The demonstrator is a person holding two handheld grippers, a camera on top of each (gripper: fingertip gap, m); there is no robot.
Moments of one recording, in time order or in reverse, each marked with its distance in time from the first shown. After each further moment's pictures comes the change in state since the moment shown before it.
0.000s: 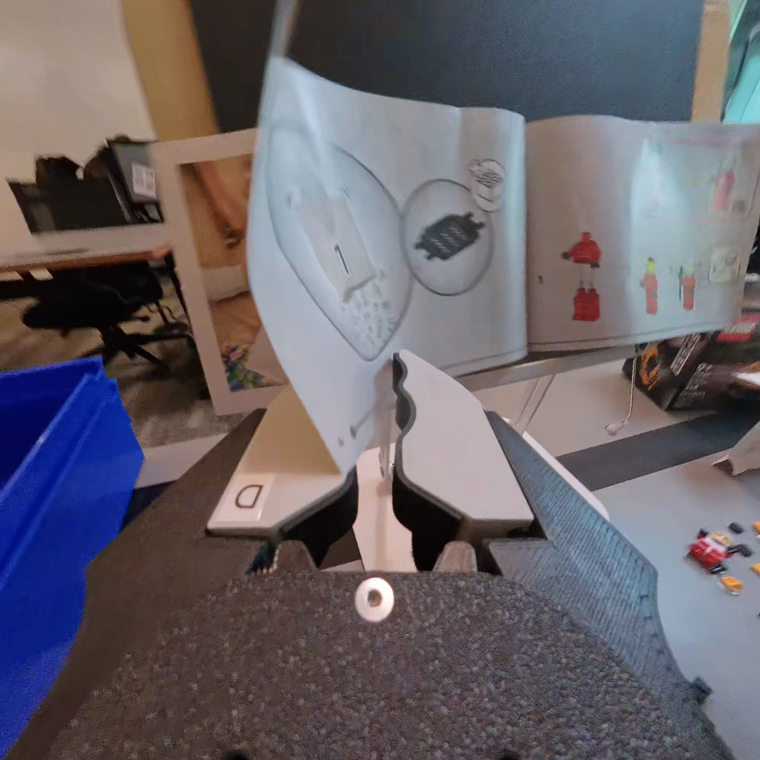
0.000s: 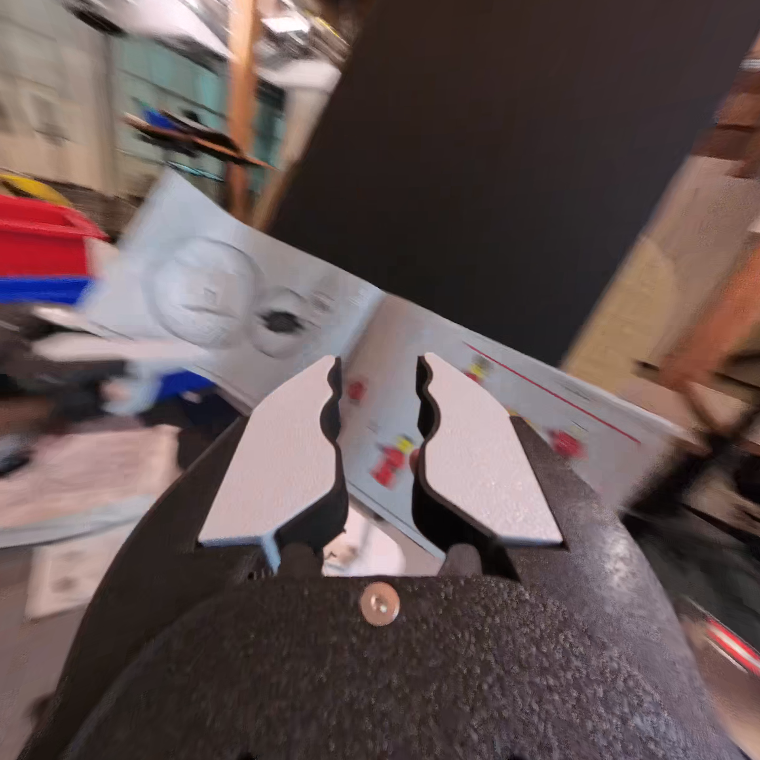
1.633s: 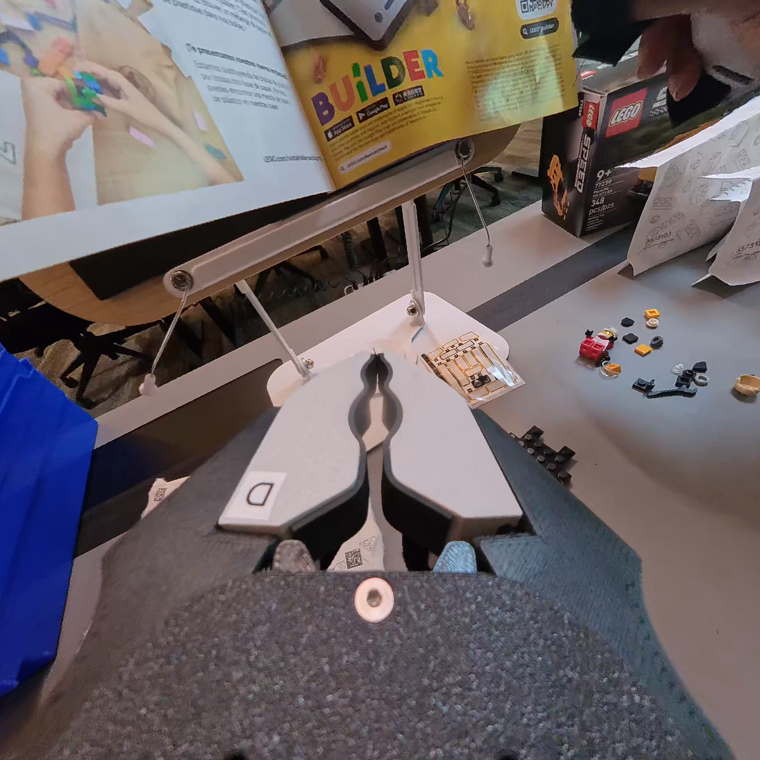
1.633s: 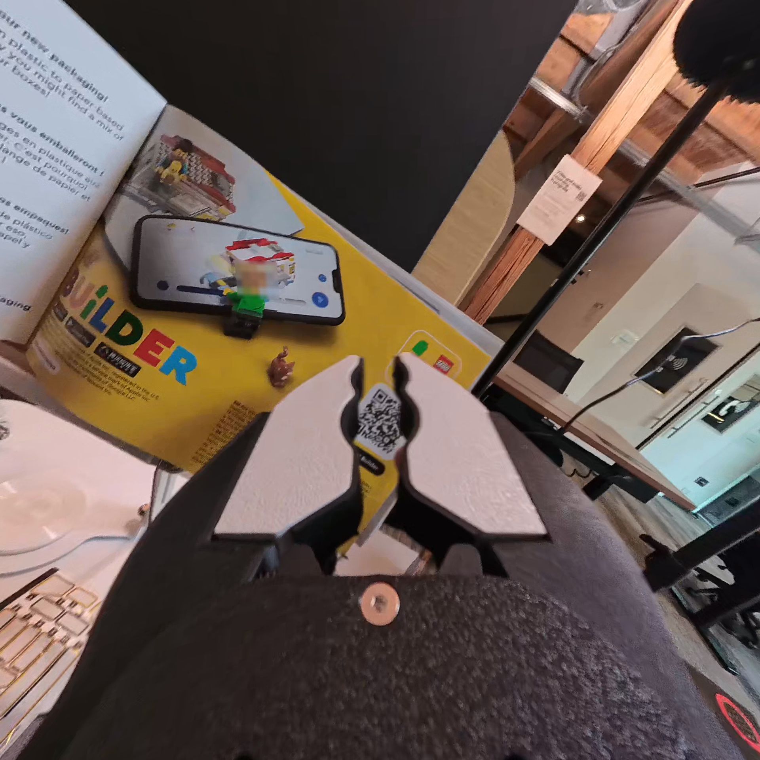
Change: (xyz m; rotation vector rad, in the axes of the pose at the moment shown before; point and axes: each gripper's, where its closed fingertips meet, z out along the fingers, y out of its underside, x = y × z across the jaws) left arm 0.094 0.069 -0.059 -0.198 0.139 0.245; right arm 0.080 0.055 -0.001 -0.166 0.403 -0.311
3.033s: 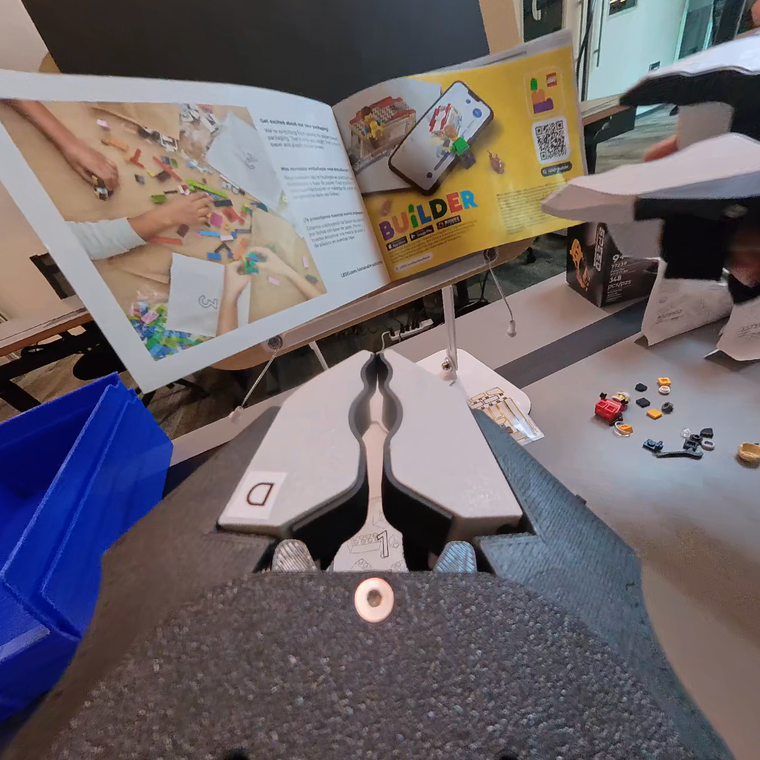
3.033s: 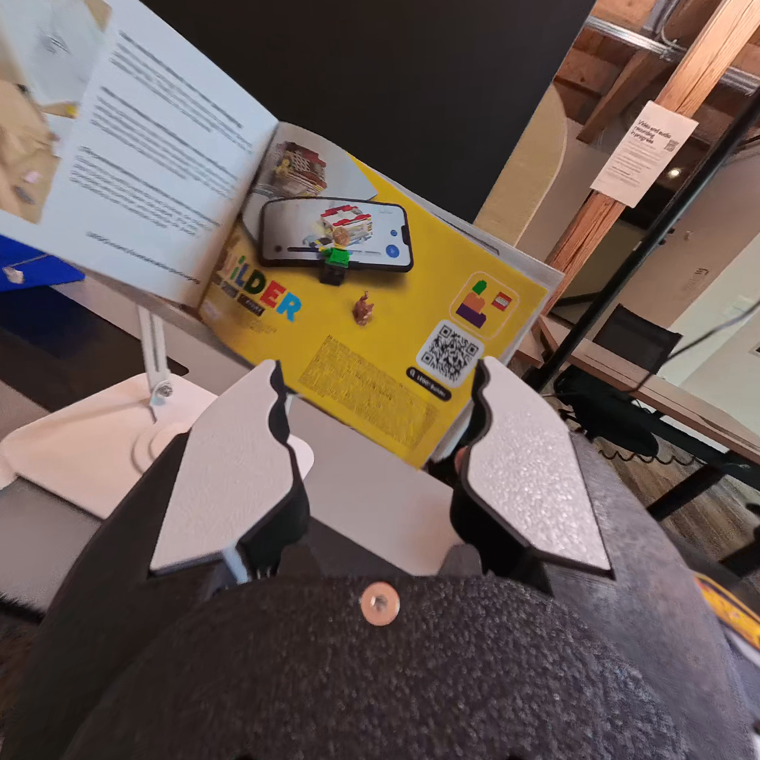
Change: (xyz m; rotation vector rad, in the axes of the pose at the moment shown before) left arm -0.022 -0.048 -0.036 0.131 -0.114 0.003; right arm -0.032 0.009 -0.050 -0.021 -0.144 0.143
